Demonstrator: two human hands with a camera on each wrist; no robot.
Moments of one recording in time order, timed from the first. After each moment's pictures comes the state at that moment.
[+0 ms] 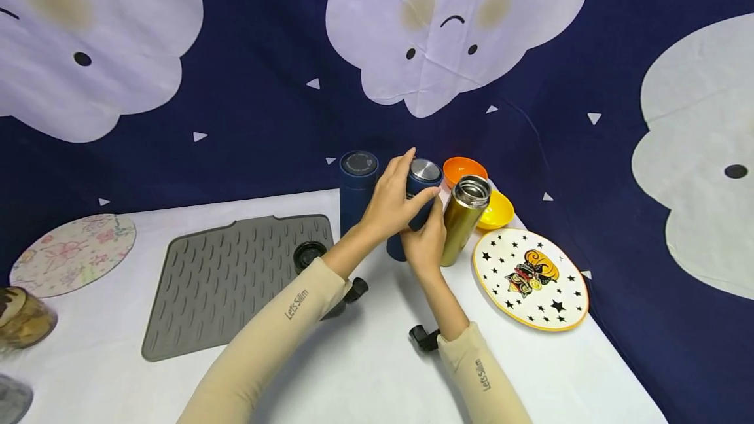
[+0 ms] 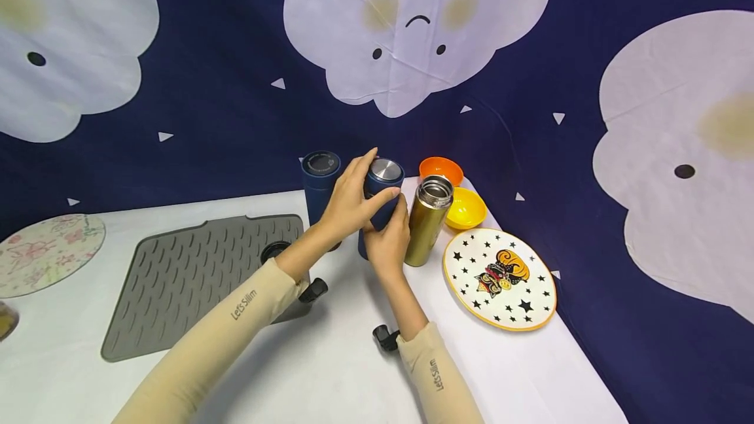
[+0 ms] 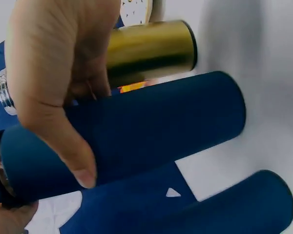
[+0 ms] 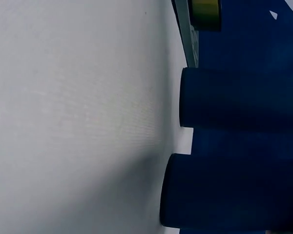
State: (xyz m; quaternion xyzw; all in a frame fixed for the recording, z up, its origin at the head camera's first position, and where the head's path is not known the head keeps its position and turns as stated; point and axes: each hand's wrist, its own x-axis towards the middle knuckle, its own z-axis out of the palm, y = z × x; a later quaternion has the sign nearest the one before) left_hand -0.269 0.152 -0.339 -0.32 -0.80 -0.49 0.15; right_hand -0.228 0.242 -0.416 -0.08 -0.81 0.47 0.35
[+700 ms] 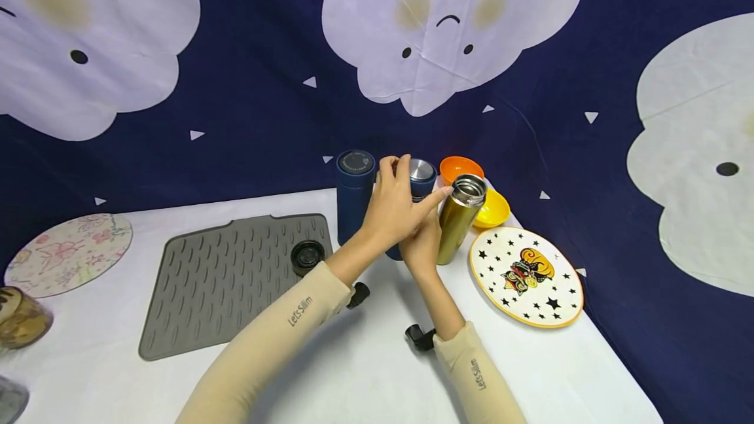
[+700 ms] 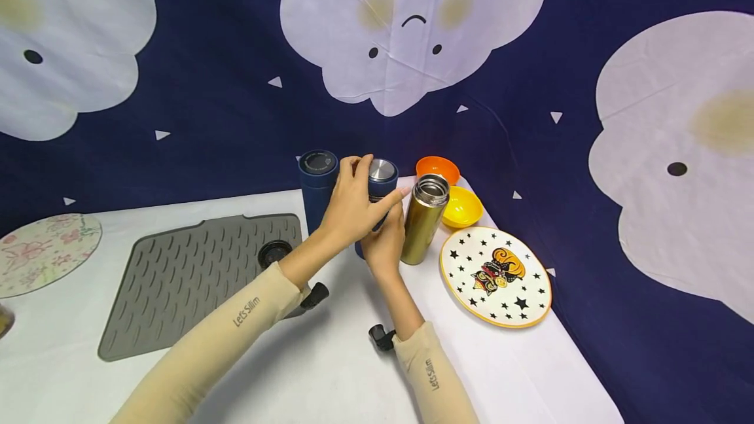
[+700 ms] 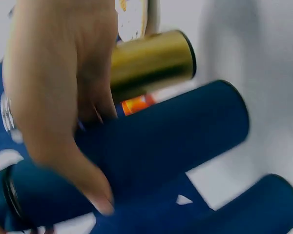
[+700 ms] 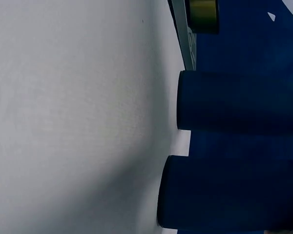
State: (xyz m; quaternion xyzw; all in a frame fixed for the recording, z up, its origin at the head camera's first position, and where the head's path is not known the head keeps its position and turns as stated) left_hand -0.254 0.157 -0.335 -0.27 -0.86 -0.40 0.14; right_hand -0.225 0.242 -0.418 -0.06 -0.82 0.44 0.34
